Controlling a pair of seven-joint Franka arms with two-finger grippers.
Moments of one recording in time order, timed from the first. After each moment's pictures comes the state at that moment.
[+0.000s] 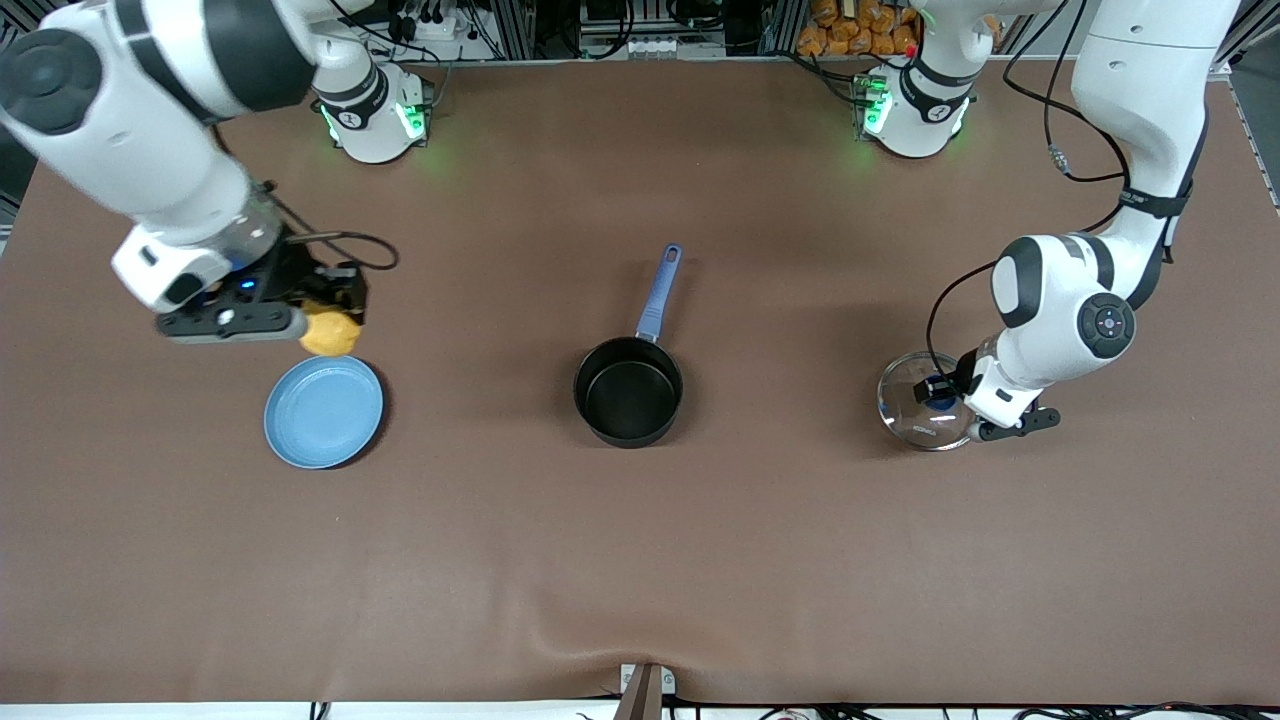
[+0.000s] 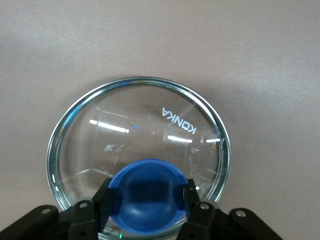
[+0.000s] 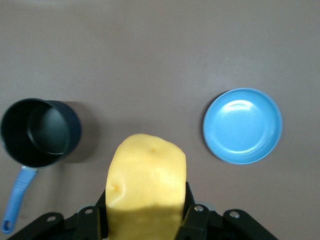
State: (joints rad) left arm 0.01 0.41 -0.10 -2.10 -0.14 2.45 -0.19; right arm 0.30 0.07 0.04 -1.68 0.03 1.79 0.33
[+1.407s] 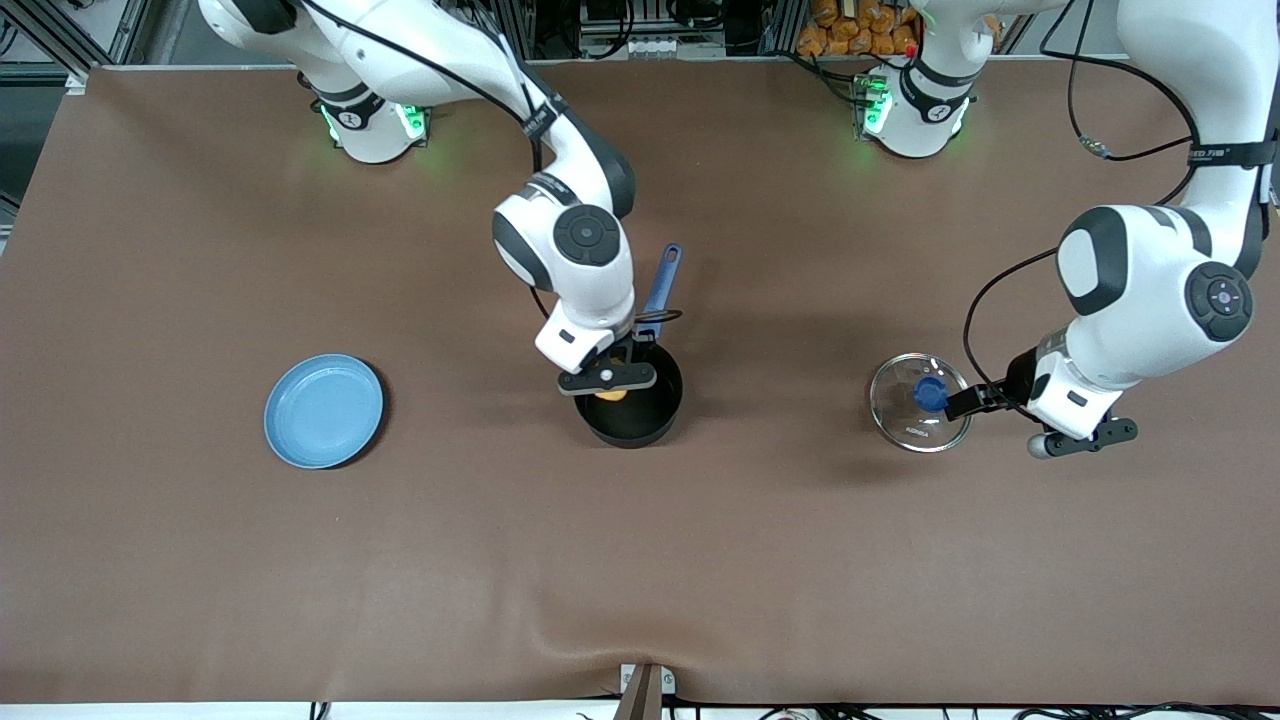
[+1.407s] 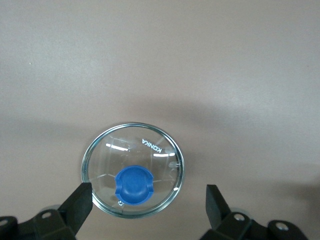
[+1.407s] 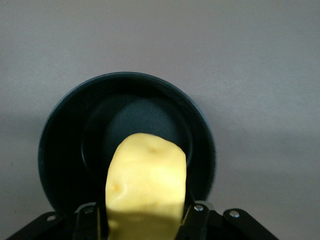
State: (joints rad) left arm 0.02 0.30 -0.09 -1.88 -0.15 2.21 -0.19; right arm 0.70 0.66 0.05 -1.50 -0.11 2.23 0.70
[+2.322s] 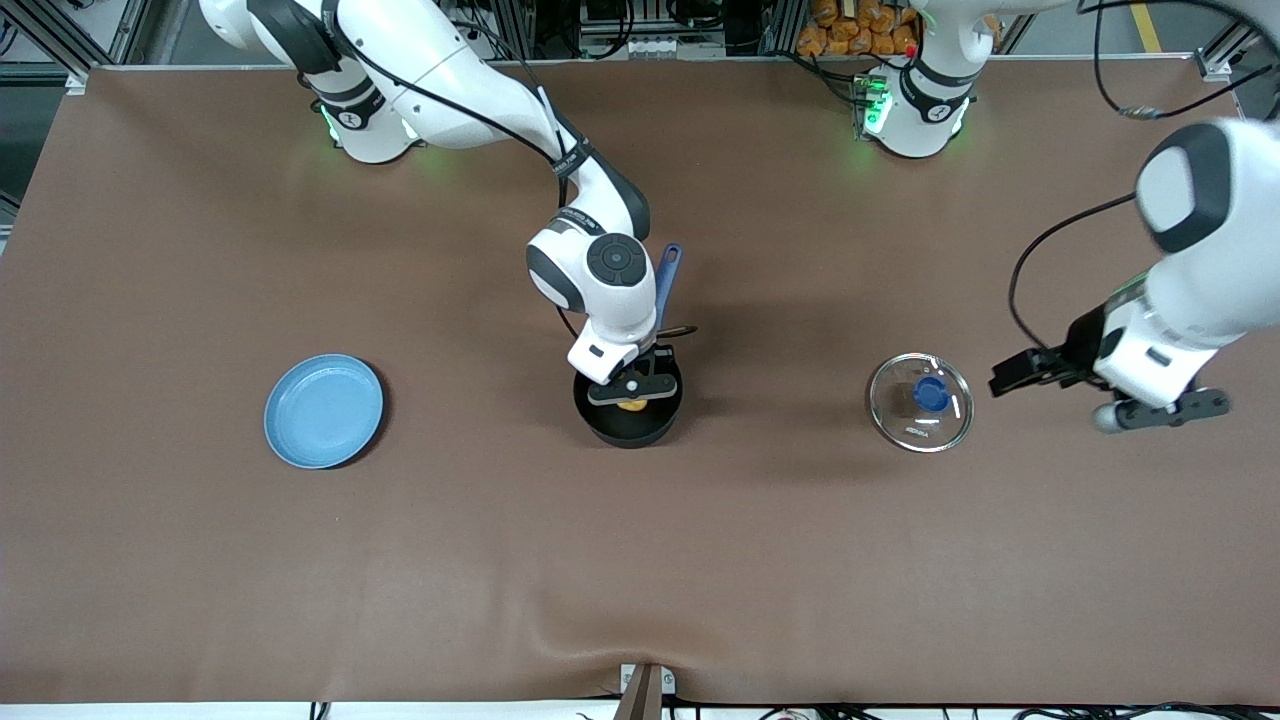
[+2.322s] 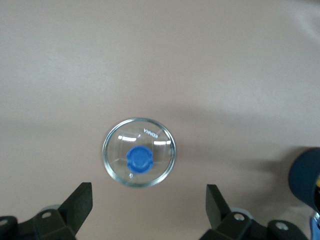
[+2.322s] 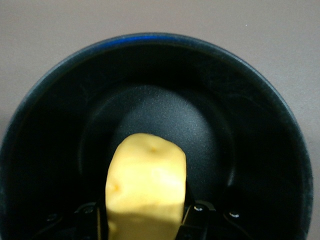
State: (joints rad) left arm 0.02 0.18 -0.10 -1.67 -0.11 1.88 -0.20; right arm 0.73 0.79 0.04 -1.48 -0.14 2.36 0.74
